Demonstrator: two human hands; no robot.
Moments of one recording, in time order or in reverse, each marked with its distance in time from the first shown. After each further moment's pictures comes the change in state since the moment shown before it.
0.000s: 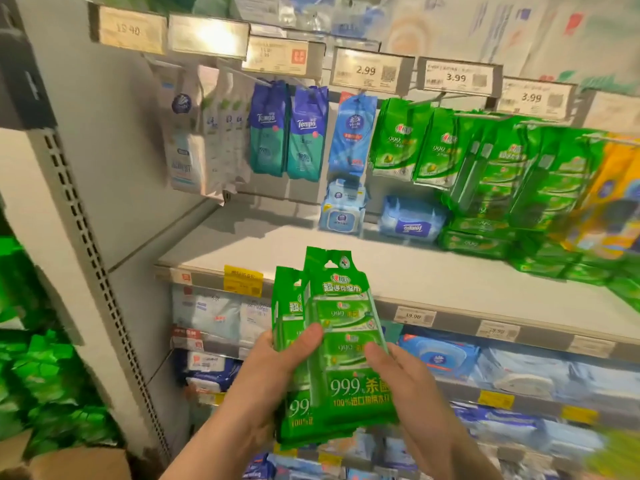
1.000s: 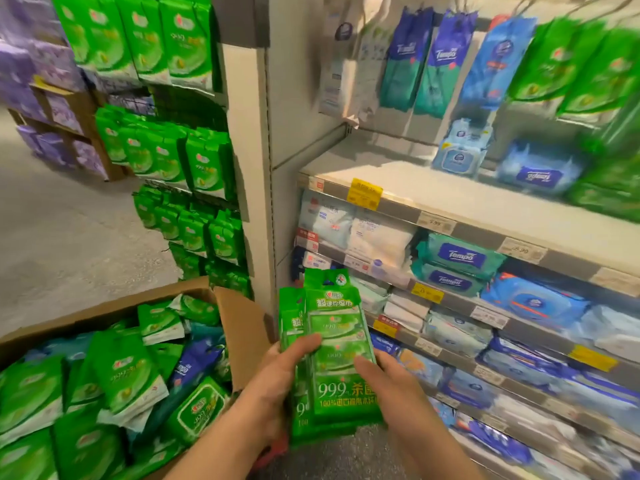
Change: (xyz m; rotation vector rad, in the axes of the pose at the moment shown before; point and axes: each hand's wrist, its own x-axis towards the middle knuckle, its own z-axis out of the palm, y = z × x) left_hand -0.182 -0.112 -0.117 -0.227 0.355 -0.130; right_hand -0.124 0.128 0.100 -0.201 -0.239 0.335
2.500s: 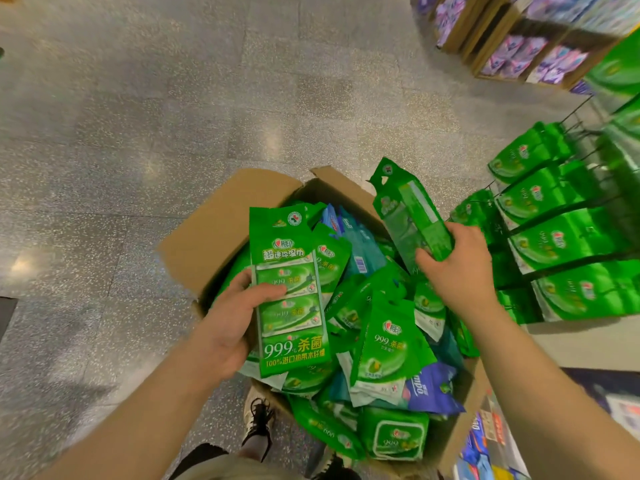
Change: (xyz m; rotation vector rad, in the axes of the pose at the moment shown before) left_hand -0.071 0.048 -0.416 -0.661 0.816 0.305; right_hand 0.259 -0.040 0.476 -1.206 -0.420 -0.883
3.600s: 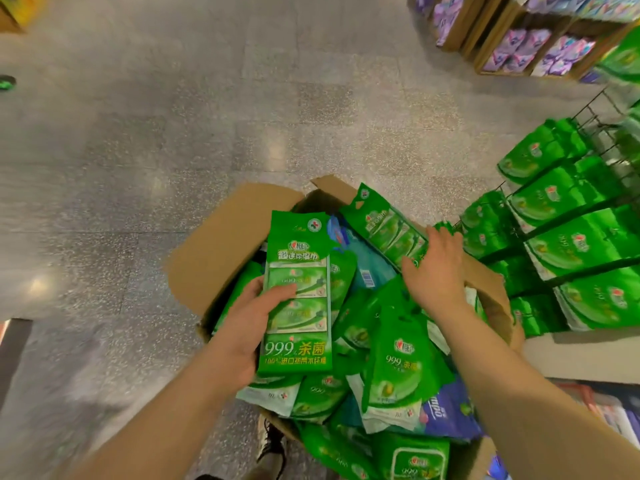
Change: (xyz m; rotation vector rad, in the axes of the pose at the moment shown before) left_hand 0.025 0.004 0.013 -0.005 0.005 -0.023; right_hand 0.028 0.013 0.068 -0.139 -0.103 0.080
